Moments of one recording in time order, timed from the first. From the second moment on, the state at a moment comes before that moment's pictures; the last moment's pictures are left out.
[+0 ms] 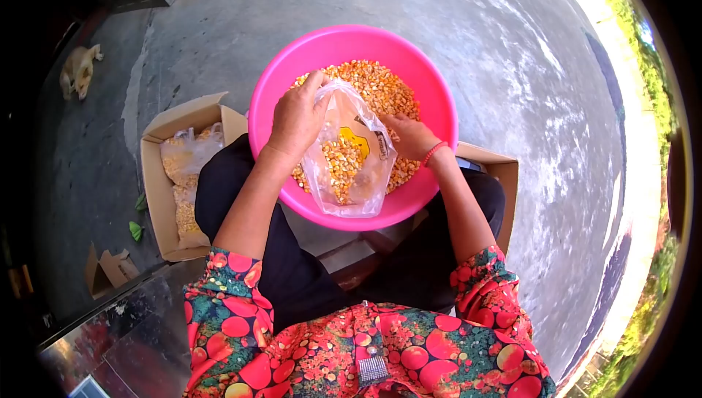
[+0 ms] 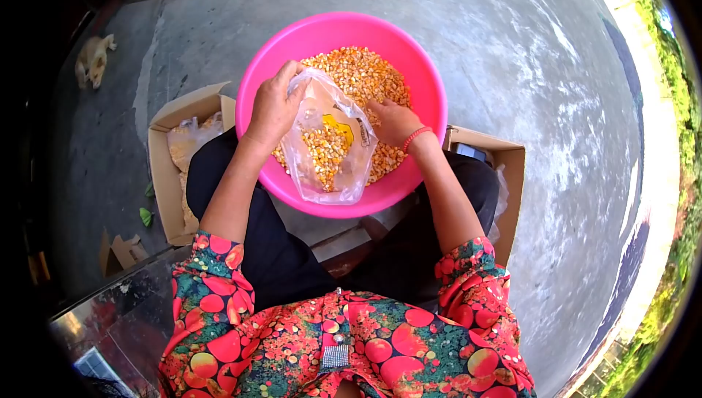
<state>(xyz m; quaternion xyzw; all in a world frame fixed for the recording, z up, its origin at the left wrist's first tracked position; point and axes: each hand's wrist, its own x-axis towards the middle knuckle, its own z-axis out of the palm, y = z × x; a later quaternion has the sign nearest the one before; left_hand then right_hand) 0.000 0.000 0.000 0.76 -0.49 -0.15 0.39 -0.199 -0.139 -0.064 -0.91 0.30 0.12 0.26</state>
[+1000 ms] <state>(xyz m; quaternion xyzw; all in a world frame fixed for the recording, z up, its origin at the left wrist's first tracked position) 0.000 0.005 -0.001 0.79 -0.52 -0.16 0.27 -0.187 -0.113 0.028 -0.81 0.15 -0.10 0.56</state>
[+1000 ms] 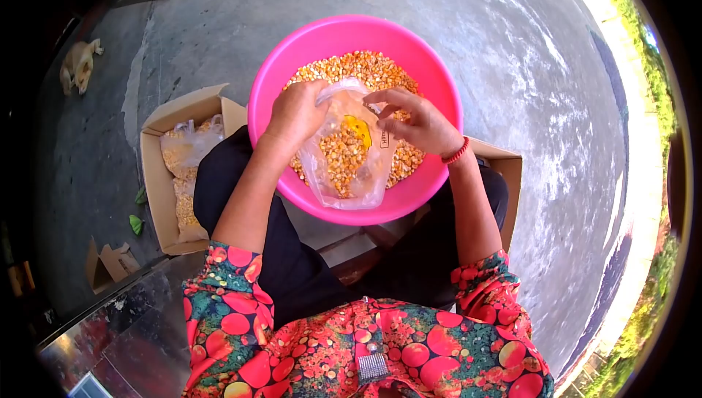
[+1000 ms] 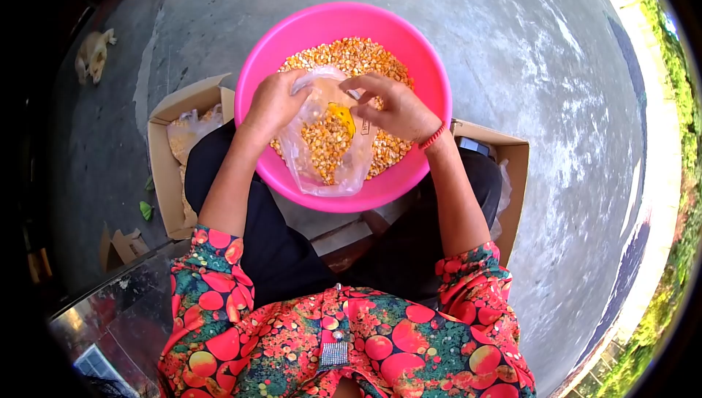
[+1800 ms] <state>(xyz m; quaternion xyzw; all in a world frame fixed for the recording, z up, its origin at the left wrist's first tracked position) 0.007 0.005 -0.003 0.78 -0.53 -0.17 0.29 -0.198 -0.144 -0.024 -0.80 0.33 0.07 0.50</state>
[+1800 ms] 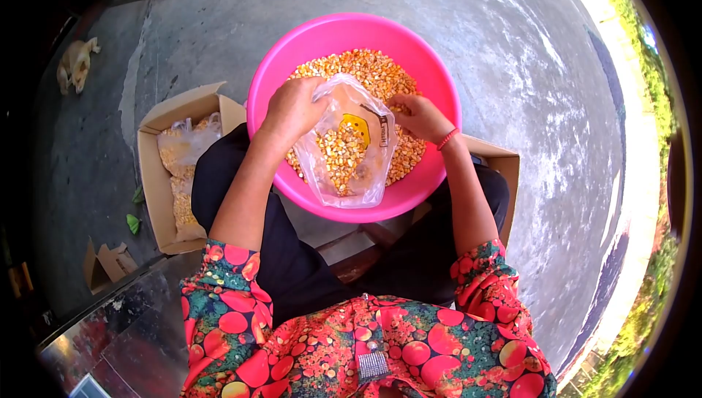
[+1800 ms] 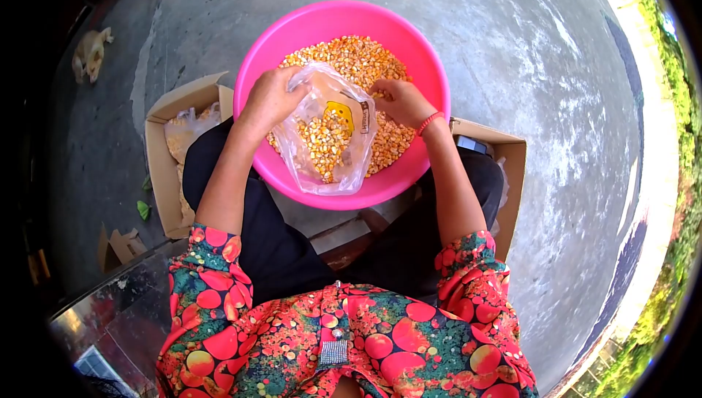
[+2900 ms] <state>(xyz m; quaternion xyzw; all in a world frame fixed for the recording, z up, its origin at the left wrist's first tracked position) 0.008 0.006 -0.002 0.78 -0.53 -0.19 0.27 -0.200 -0.120 -0.081 -0.94 0.16 0.08 0.29</state>
